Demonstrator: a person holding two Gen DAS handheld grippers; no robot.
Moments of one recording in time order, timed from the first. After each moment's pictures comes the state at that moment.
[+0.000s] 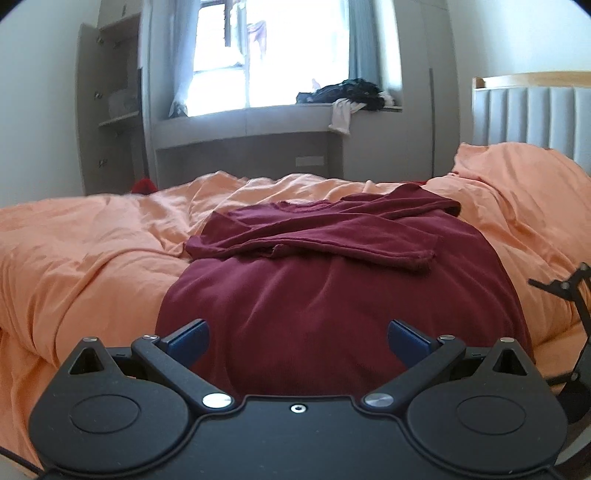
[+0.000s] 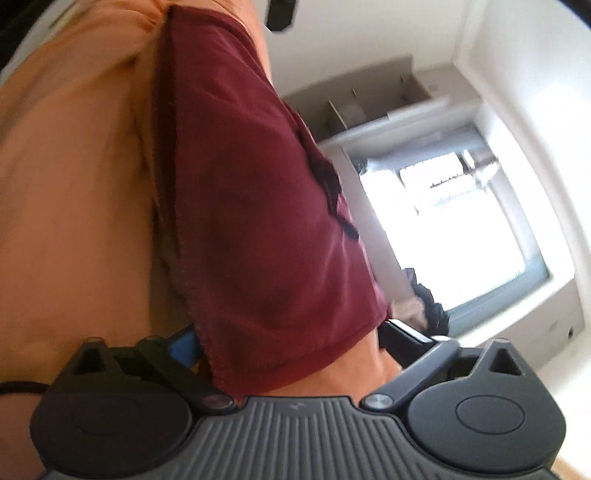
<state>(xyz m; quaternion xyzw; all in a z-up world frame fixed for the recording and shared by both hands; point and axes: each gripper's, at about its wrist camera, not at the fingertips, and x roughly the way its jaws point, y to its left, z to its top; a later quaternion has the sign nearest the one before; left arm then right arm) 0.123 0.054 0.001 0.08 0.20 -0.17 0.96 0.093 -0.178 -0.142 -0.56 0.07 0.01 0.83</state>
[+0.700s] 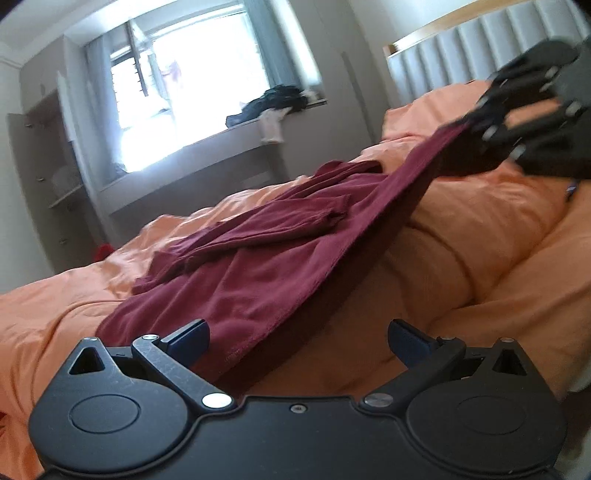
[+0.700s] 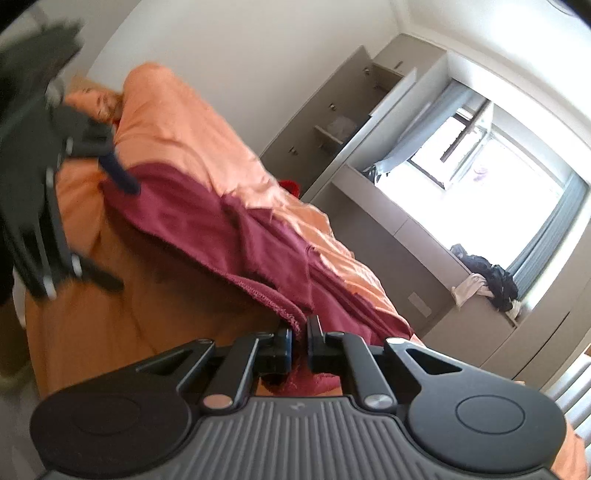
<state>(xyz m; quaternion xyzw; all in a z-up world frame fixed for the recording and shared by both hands) 0.097 -0.016 -0.043 0.21 0.15 -0.22 0.94 0.078 -0.216 0.002 -0.34 0.10 0.11 0.93</state>
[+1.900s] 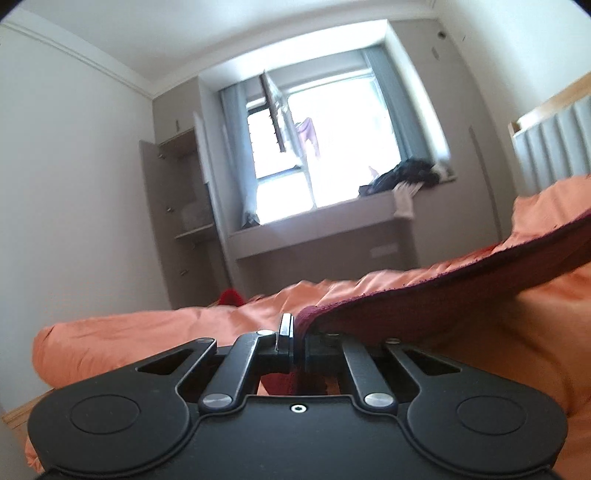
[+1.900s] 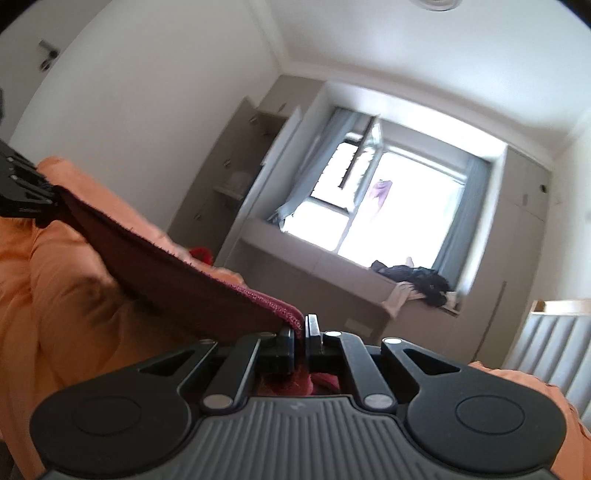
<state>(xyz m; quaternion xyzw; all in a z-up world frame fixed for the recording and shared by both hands) 0.040 0.036 0.067 0.14 0.01 -0.05 0.99 -0.004 -0.280 0.044 -0.21 -0.03 0.00 0.98</state>
